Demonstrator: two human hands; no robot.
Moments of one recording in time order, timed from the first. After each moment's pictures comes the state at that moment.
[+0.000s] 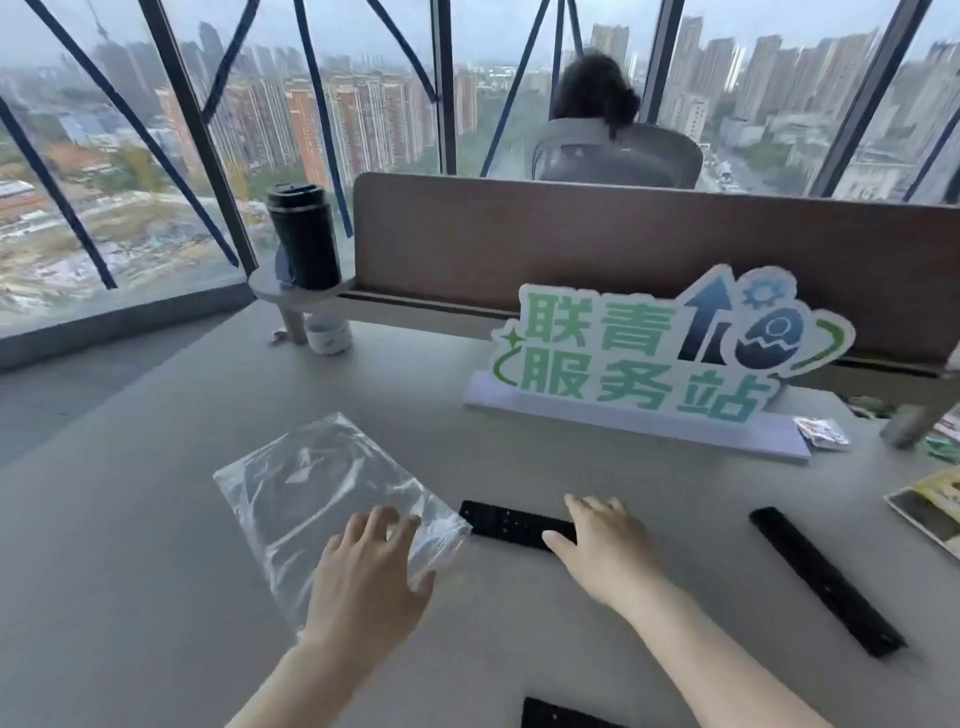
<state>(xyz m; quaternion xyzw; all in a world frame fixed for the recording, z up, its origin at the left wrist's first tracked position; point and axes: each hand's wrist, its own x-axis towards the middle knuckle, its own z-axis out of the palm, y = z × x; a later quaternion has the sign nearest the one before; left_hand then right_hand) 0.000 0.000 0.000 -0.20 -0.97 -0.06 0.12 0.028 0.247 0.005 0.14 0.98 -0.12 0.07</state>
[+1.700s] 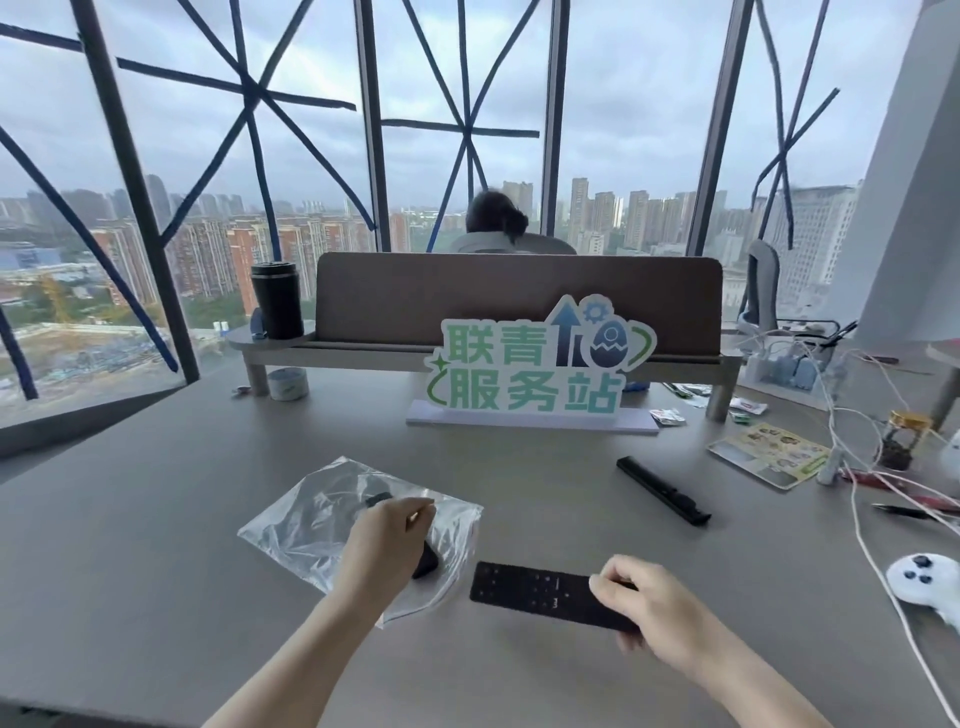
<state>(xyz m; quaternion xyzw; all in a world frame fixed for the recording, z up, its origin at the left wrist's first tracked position) 0.102 0.034 0.010 -0.21 -0.89 -0.39 0.12 0.276 0.260 0.013 0.18 0.87 -0.46 -0.01</state>
